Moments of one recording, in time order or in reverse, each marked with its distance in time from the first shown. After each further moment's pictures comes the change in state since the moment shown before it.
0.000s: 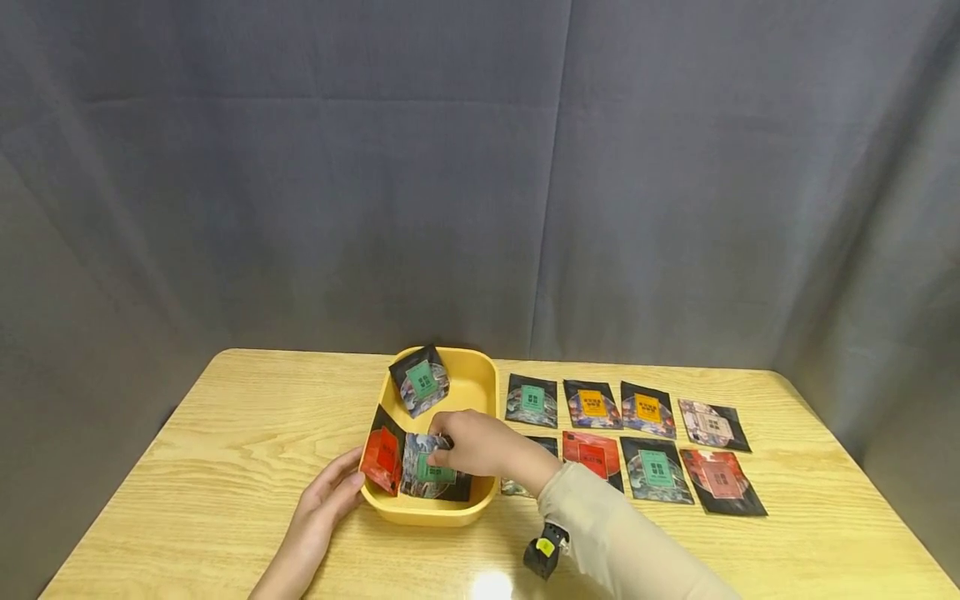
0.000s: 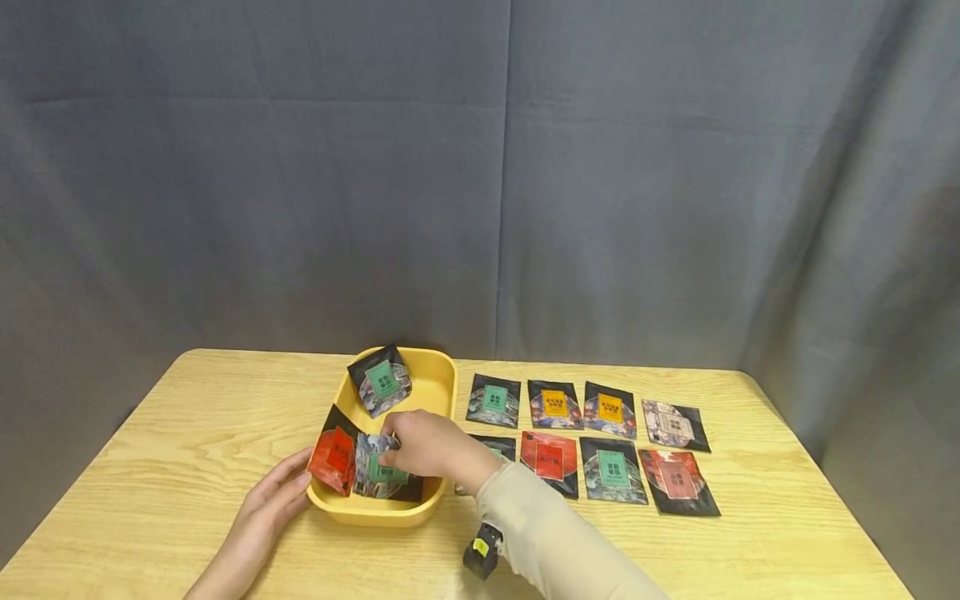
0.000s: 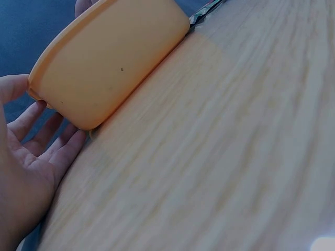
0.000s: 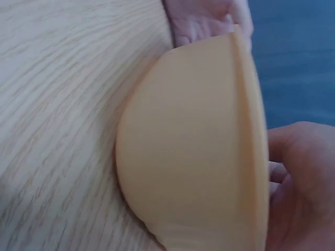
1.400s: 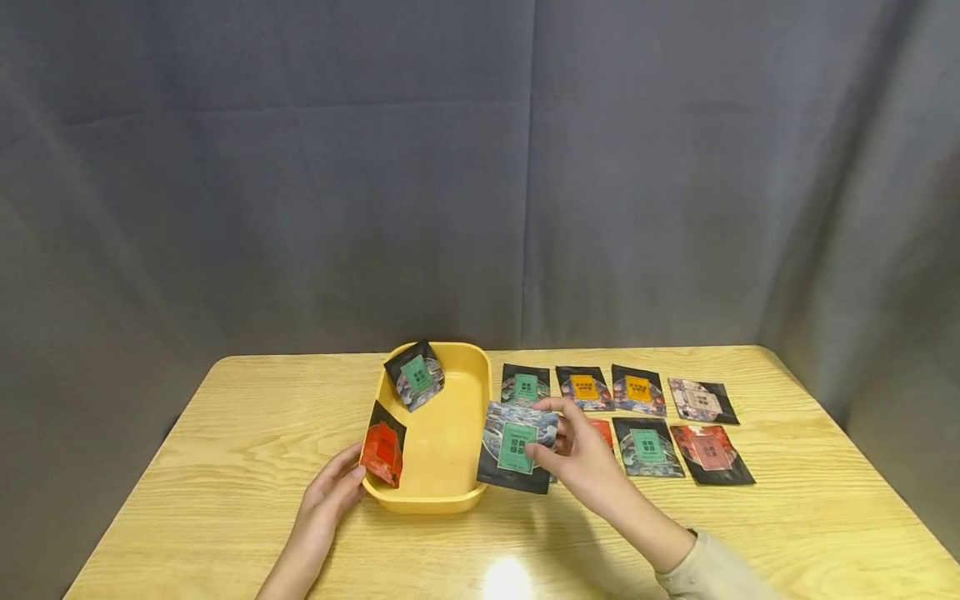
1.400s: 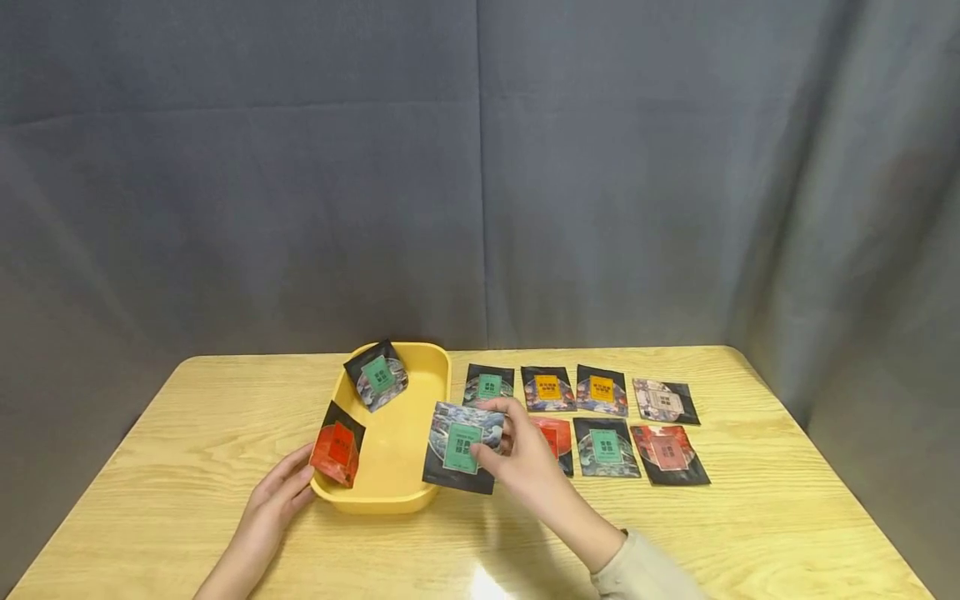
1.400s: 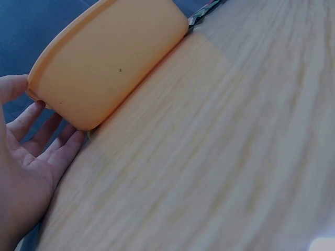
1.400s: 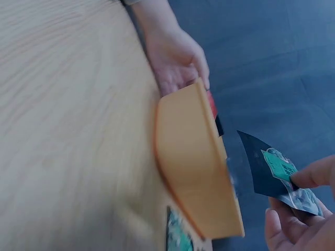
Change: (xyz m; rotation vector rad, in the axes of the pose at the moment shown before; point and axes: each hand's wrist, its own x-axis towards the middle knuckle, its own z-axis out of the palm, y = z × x) left_hand 0.000 -0.001 -0.003 0.094 -0.016 -0.040; right_hand -0.128 0.022 -0.017 0.754 0.496 0.239
